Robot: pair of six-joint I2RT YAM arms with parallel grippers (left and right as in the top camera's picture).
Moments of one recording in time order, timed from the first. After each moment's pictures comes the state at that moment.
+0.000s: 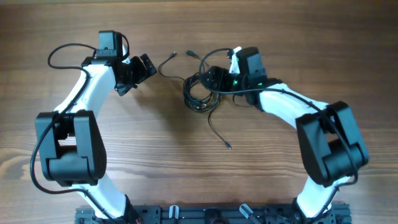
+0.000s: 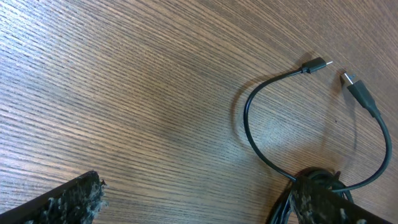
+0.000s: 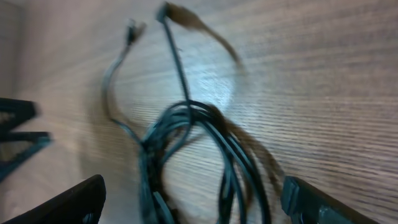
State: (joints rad) left arm 0.01 1.90 1.30 -0.58 0.23 -0.53; right arm 0.39 1.94 1.07 0.03 -0.37 0.61
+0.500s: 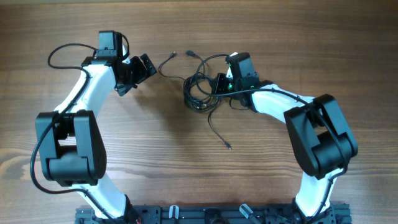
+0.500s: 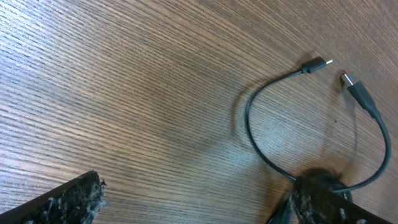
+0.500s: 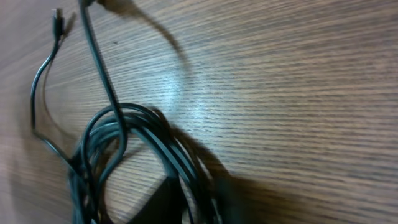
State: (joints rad) left arm 0.01 1.90 1.30 -0.58 0.23 -0.53; right arm 0.42 2.01 1.09 0.02 -0.23 0.61
